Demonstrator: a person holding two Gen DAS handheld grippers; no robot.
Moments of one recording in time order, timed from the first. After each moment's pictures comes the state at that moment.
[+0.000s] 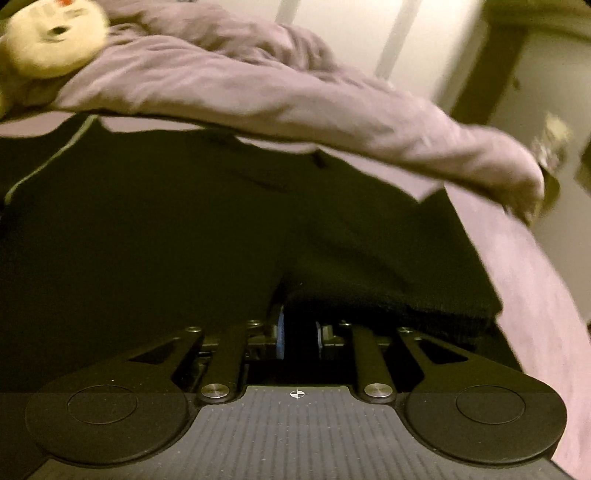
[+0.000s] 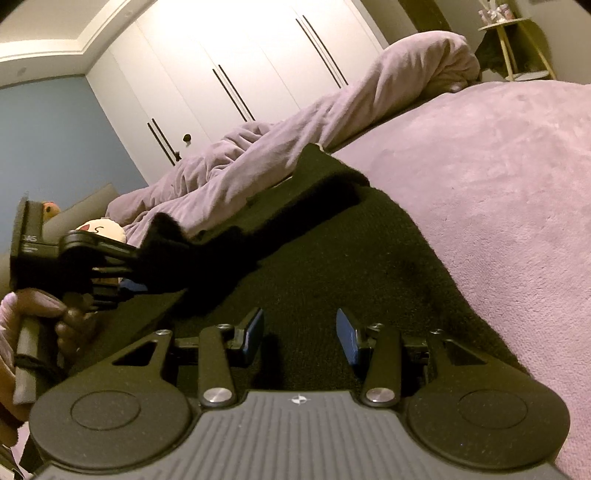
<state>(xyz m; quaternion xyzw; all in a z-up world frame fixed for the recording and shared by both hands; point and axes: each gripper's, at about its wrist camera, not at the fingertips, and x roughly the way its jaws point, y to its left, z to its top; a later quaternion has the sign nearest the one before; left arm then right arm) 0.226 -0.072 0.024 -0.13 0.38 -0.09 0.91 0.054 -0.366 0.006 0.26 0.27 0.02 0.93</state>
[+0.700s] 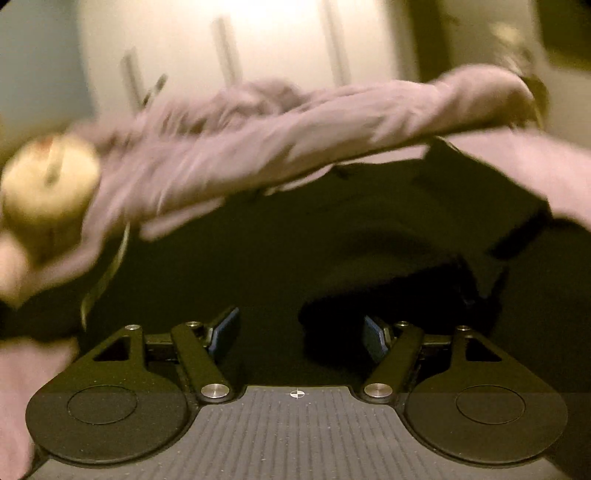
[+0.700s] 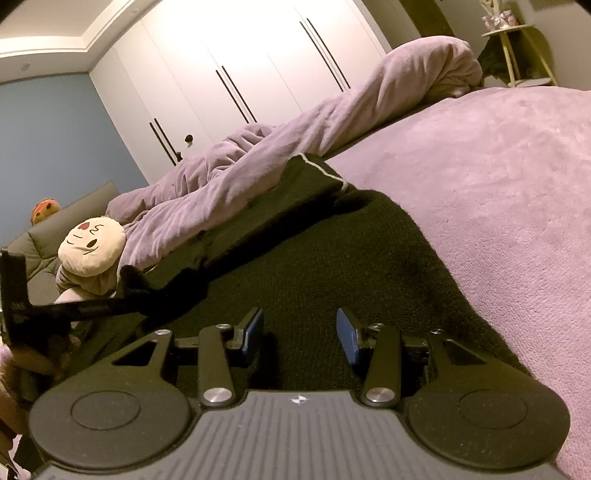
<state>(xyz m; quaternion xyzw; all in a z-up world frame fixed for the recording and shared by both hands) 0.199 -0.069 0.005 0.17 0.26 -0.10 0.95 0.052 -0.363 0.007 0.26 0.26 0.02 0.93</state>
